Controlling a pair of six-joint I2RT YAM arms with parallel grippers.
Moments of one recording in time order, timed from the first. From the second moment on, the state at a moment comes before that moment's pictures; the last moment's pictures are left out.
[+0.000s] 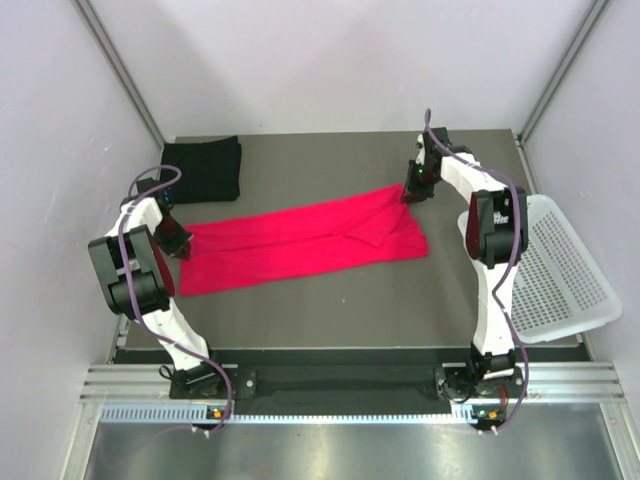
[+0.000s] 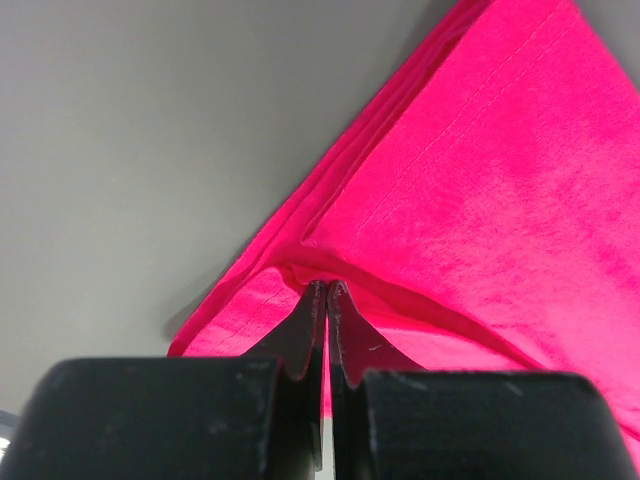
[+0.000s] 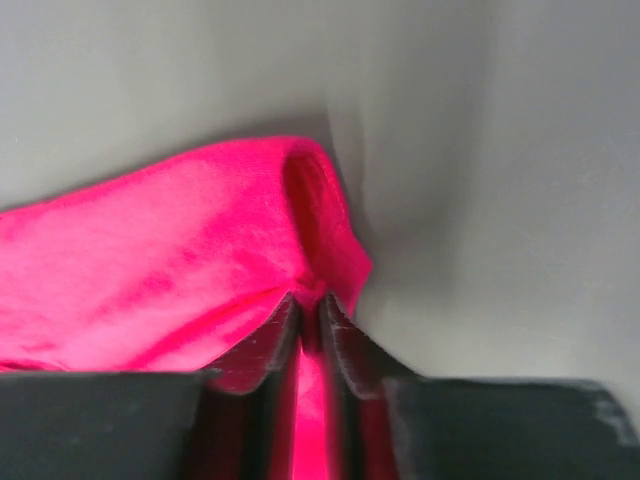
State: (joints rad) left arm 0.35 1.82 1.27 -0.78 -0.06 -0.50; right arm 0.15 2.27 1.86 -0.69 -0.25 0.34
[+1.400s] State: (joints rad) left arm 0.35 1.81 1.26 -0.78 -0.11 -0.53; right arm 0.15 2.19 1.91 -0.75 -0.20 0.34
